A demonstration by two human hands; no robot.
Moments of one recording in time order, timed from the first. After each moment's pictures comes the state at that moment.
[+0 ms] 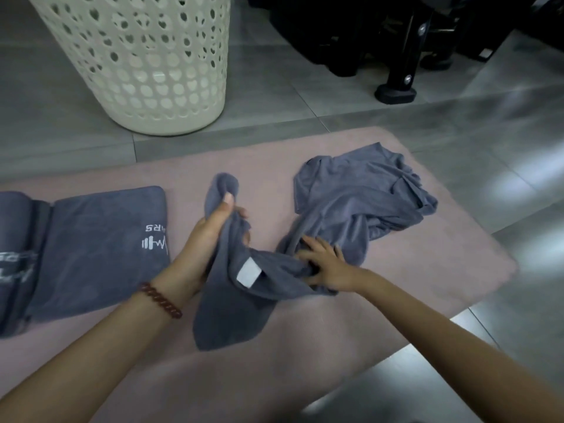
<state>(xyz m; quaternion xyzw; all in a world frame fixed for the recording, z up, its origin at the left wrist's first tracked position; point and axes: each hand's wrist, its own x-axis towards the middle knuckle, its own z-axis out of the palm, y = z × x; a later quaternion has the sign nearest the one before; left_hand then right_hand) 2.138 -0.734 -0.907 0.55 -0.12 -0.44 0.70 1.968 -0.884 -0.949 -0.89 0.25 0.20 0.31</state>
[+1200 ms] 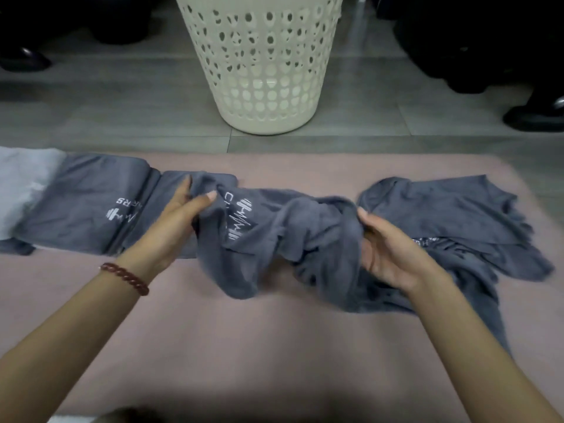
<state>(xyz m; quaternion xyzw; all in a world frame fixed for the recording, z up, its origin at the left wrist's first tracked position) 2.153 -0.674 -0.873 0.68 -0.08 -0.22 0.69 1.991 -0.928 -0.882 -0.44 0.22 0.05 0.87</state>
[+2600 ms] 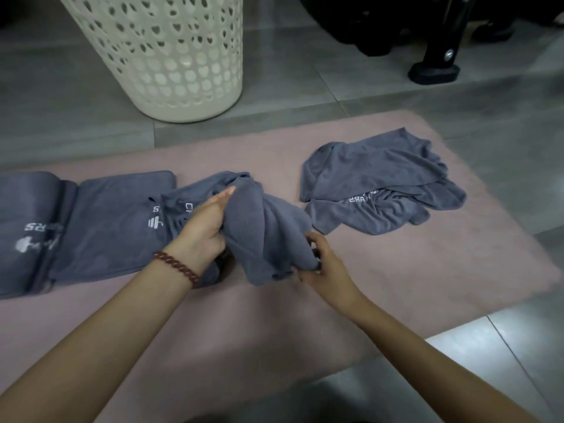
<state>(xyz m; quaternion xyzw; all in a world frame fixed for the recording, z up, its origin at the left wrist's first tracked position) 2.117 -0.770 -0.904 0.55 0.01 -0.40 0.73 1.933 -0.864 -0.969 -0.78 0.28 -0.10 0.55</state>
